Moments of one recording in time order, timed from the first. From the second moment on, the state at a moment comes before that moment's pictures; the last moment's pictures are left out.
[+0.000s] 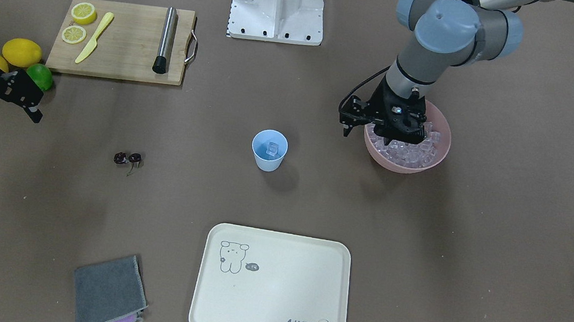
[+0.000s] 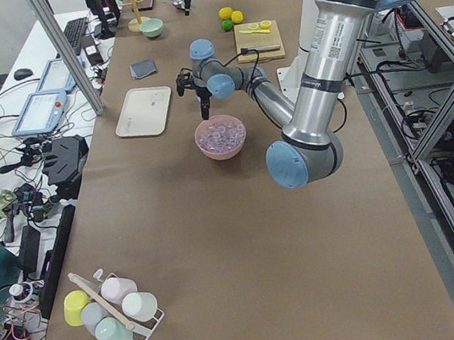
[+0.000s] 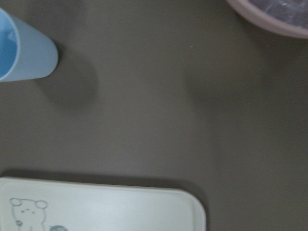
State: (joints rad) left arm -0.69 -1.98 -1.83 -1.75 -2.00 -1.07; right arm 1.03 -1.48 1.90 -1.22 2.12 0.84
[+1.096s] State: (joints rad) left arm -0.69 -1.88 -1.82 -1.79 -2.00 -1.00; right arm 1.03 -1.48 1.92 -1.22 2.10 0.84
